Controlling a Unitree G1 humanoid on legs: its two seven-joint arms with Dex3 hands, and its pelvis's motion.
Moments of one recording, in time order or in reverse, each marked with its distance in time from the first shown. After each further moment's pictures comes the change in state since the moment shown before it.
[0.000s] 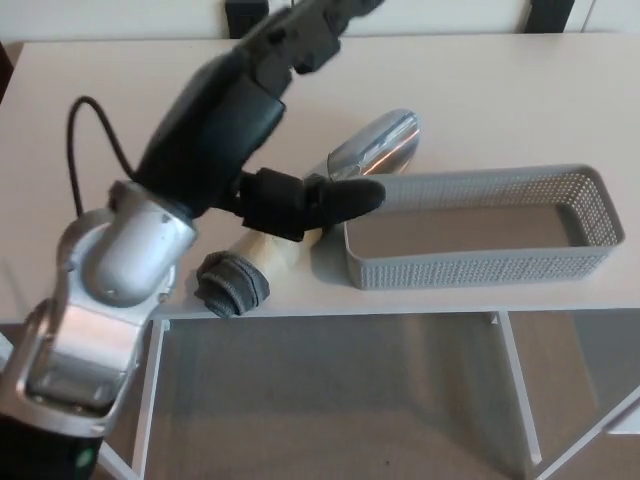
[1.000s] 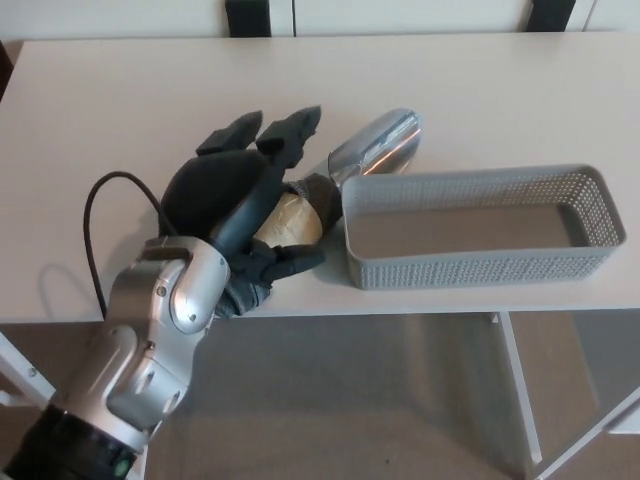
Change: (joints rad) left_arm 0.007 0.001 -0.193 0.261 0.440 0.310 0.165; right_arm 0.013 -0.059 0.051 -0.075 -0.040 0.042 0.050
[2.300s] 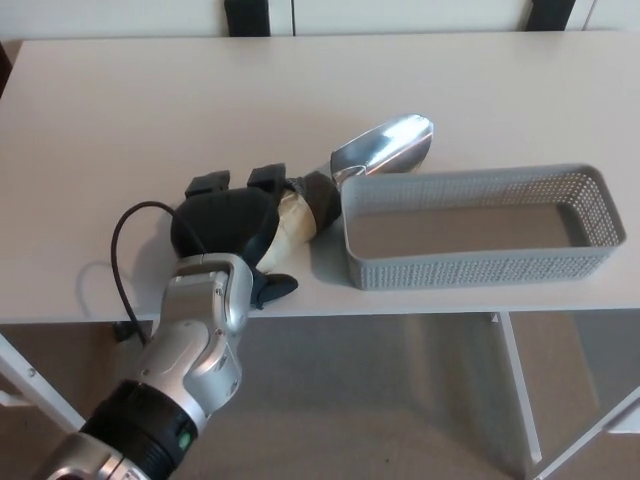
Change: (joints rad) left_arm -0.126 -0.138 -0.073 0.412 0.136 0.179 0.073; right_arm -0.013 -0.029 0.013 -0.052 -0.028 0.066 0.059
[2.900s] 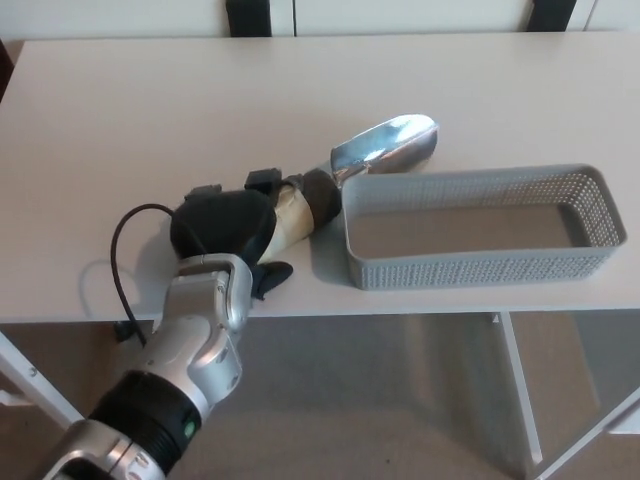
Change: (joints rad) left_arm -0.050 -0.006 0.020 0.101 -0.047 -0.063 0.046; right_arm -0.006 0.001 -0.003 -0.051 -0.002 0.002 0.008
